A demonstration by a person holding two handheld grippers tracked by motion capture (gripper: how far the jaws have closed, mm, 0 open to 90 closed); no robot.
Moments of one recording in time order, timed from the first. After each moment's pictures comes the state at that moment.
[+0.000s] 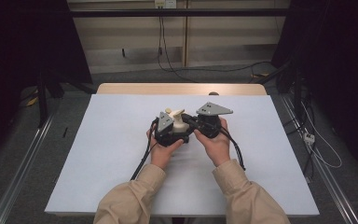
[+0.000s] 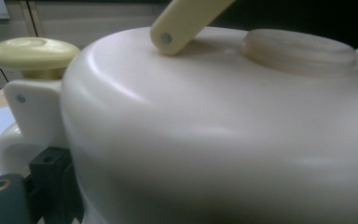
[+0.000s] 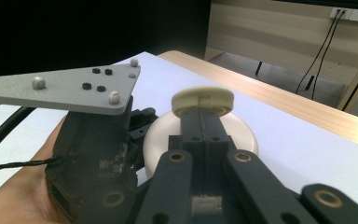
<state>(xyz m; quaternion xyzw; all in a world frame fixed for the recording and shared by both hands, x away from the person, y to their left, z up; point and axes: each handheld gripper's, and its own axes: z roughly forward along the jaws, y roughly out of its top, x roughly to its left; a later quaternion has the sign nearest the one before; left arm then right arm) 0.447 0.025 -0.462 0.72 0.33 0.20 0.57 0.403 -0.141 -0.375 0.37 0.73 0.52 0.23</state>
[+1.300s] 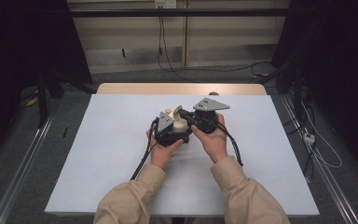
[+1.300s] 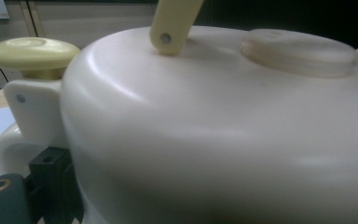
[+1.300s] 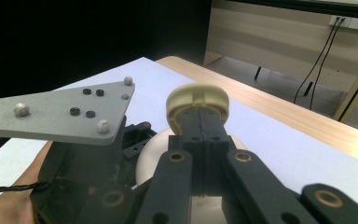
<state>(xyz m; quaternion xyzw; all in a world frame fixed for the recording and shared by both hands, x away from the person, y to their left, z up) 0.447 0.025 -0.462 0.72 0.33 0.20 0.57 0.416 -0.134 -0.370 0.36 0.74 0.52 0.24</state>
